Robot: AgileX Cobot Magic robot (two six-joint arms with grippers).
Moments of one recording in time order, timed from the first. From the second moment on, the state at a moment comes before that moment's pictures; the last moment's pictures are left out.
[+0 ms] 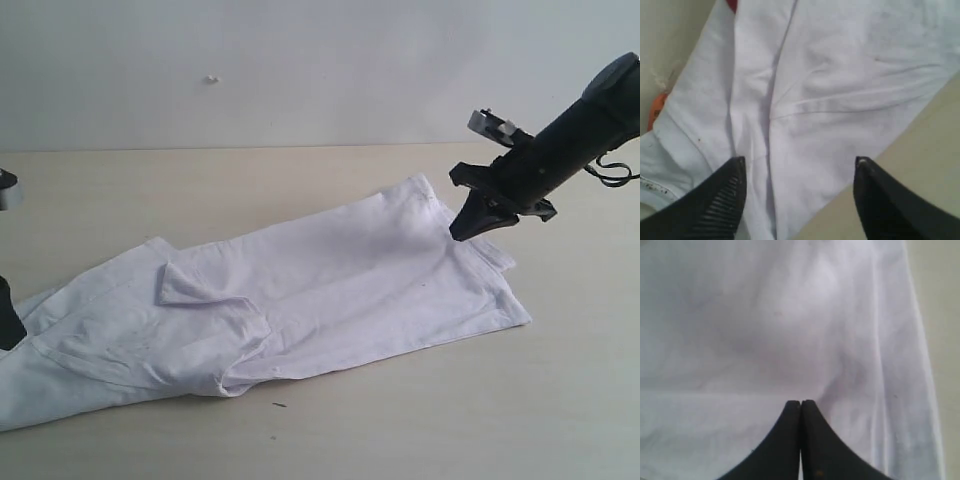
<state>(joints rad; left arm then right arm) 0.03 1.65 -0.97 -0.24 0.90 0.81 -0.17 2.34 -1.72 0.71 1.11 -0.58</state>
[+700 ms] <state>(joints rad) 0.03 1.74 -0.81 -0.30 0.61 0.70 0.02 2.29 -1.73 0.56 1.06 -0.59</state>
